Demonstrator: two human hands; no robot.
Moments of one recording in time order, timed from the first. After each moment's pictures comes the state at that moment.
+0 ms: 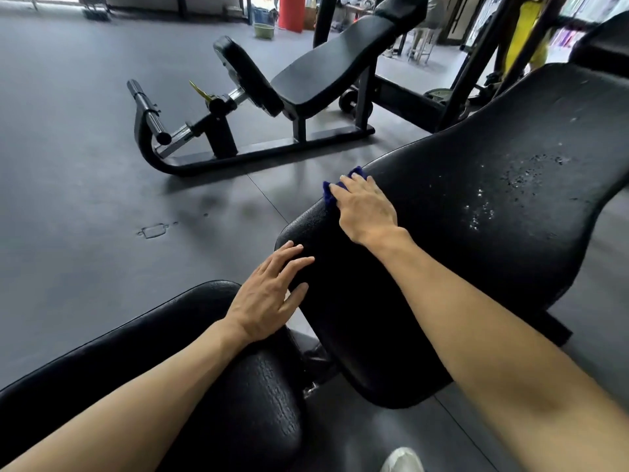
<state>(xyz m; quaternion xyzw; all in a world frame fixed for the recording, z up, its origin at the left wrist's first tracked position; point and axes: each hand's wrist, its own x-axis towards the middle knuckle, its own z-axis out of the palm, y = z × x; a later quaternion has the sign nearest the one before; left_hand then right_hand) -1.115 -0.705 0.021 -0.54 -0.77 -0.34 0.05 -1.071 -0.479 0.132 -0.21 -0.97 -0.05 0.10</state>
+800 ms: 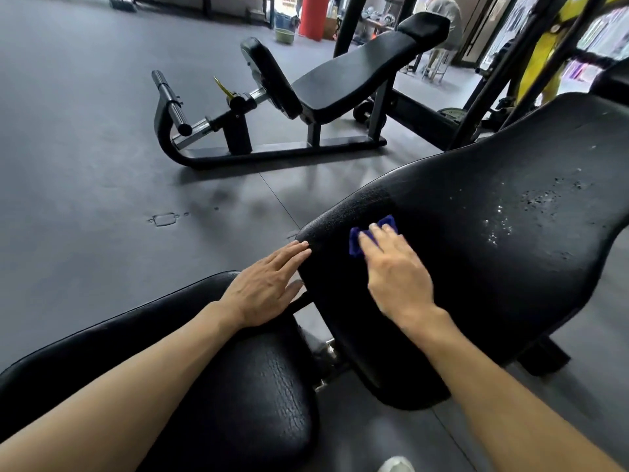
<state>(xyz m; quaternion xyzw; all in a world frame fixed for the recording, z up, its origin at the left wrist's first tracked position) -1.141 -0.729 0.027 -0.56 -0.78 -0.26 0.04 -0.984 -0.533 0.092 -0.19 -0.96 -0.12 0.17</state>
